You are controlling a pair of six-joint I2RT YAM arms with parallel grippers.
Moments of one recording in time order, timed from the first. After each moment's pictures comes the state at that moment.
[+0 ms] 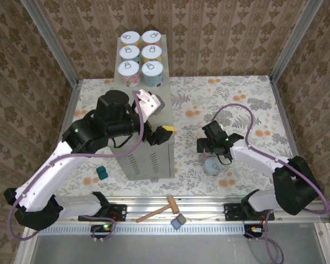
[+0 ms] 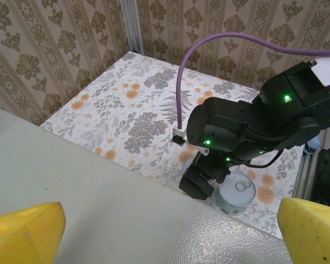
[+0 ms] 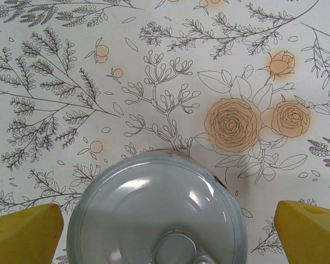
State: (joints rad) left arm -0.90 1.16 1.55 -0.80 0.19 0.12; right arm 0.52 1.37 0.78 -0.51 0.27 0.50
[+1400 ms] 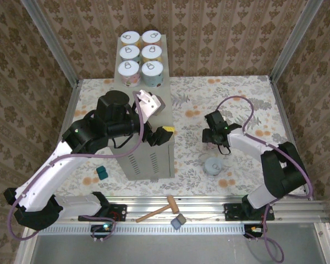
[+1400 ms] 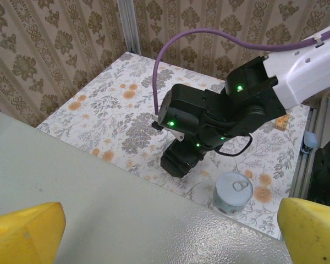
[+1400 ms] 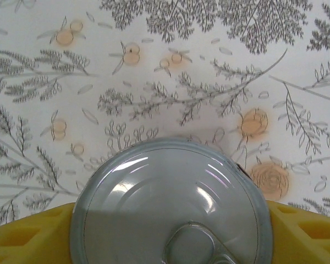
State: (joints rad) left arm -0.90 1.16 1.55 -0.80 0.20 0.12; right arm 0.38 1.55 0.90 -0.45 0.27 0.46
